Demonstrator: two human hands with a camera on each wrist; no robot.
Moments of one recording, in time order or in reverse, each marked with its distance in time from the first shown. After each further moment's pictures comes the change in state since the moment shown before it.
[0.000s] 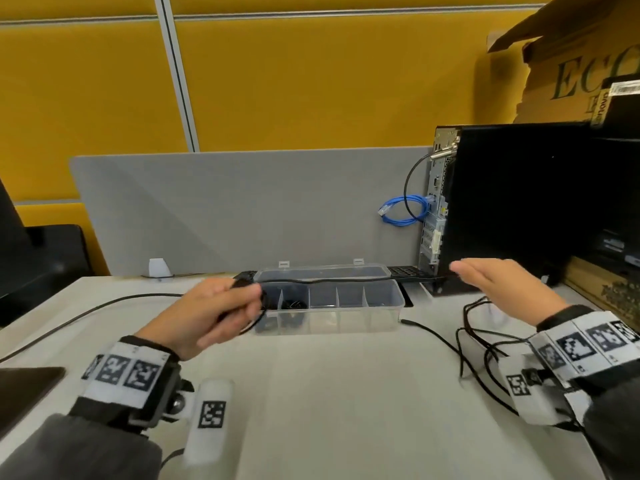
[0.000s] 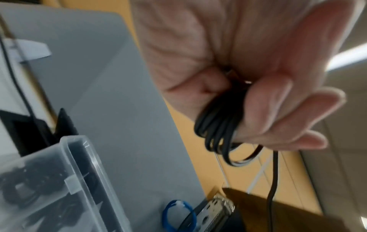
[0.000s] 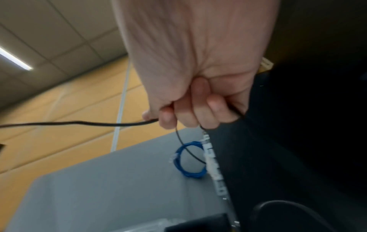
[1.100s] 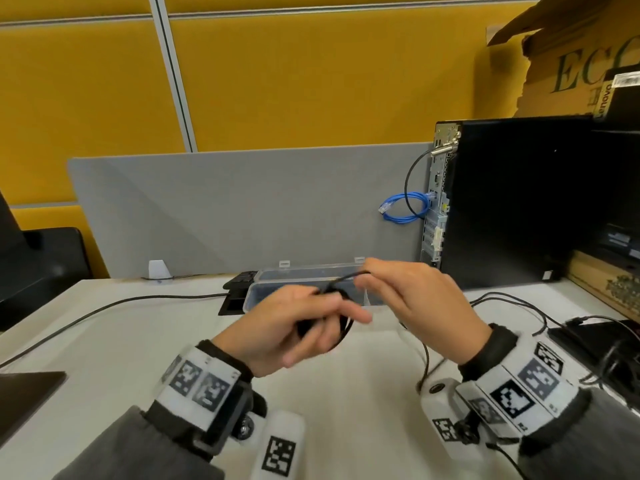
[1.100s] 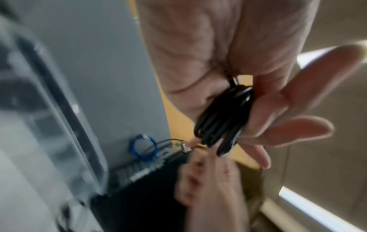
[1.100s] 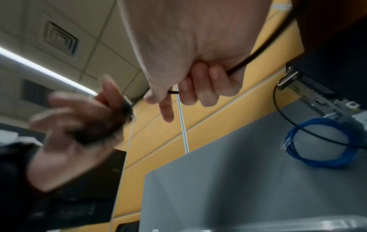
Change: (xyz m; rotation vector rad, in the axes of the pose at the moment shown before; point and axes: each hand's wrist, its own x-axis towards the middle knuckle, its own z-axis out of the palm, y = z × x) left_hand 0.010 0.008 0.071 -0.150 -0.361 0.016; right_hand -0.022 -0.125 -0.002 0.259 0.234 -0.438
